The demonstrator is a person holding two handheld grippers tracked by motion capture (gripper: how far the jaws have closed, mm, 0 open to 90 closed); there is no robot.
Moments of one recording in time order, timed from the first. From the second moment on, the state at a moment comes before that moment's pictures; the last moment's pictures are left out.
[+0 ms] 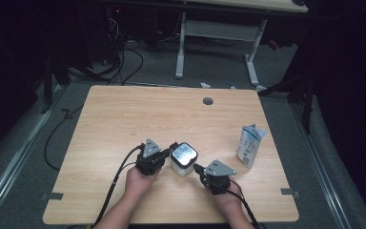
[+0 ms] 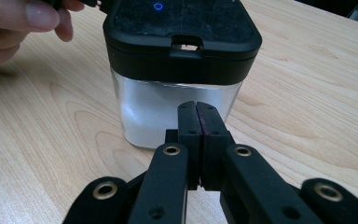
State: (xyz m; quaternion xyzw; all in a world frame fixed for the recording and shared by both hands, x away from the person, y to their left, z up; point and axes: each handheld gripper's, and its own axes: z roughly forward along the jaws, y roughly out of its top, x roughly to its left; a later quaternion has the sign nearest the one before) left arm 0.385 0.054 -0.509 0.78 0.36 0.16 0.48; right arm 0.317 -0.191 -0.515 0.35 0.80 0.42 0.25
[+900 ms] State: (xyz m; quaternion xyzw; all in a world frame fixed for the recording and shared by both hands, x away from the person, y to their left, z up) left arm 0.420 0.034 -0.517 0.79 0.35 0.16 0.48; right arm 0.318 -0.197 -0.515 0.36 0.79 0.42 0.25
